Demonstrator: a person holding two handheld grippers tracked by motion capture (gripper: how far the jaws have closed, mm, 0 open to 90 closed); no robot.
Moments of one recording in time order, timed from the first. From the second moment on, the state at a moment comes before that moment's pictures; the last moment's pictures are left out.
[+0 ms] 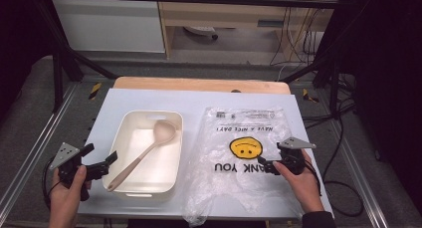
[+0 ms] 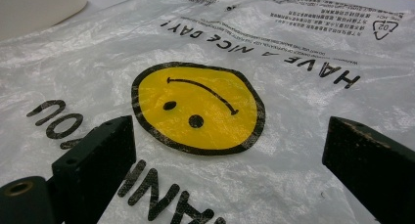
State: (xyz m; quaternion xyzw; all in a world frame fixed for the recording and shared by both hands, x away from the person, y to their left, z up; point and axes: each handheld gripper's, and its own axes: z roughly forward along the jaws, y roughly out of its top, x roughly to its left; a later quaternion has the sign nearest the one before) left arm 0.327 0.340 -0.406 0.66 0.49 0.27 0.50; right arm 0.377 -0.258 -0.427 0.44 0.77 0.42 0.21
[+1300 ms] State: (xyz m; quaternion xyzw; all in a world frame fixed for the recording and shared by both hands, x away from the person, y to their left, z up) left arm 0.329 0.345 -0.410 0.66 0.51 0.27 0.49; right arm 0.430 -0.347 -0.443 0.54 0.73 0.36 0.21
